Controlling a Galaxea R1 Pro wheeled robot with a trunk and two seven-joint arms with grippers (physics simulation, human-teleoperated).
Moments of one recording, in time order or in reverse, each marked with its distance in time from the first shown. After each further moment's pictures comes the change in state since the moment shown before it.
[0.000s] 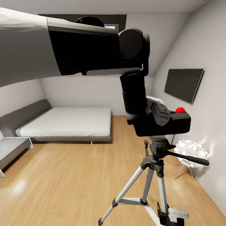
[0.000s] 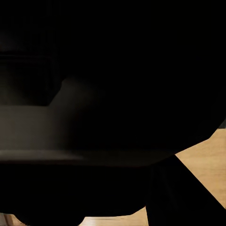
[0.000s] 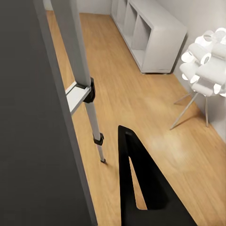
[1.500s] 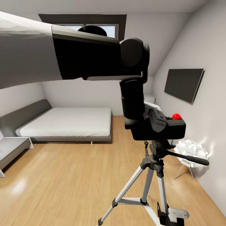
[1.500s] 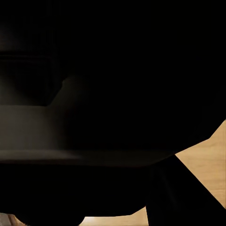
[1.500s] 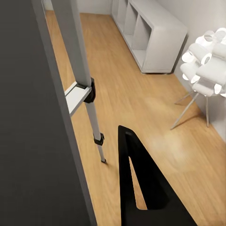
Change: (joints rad) left arm 0.007 -0.007 -0.039 -0.024 0.000 -0.002 0.004; right arm 0.000 0.000 0.000 -0.001 0.000 0.001 0.002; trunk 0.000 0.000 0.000
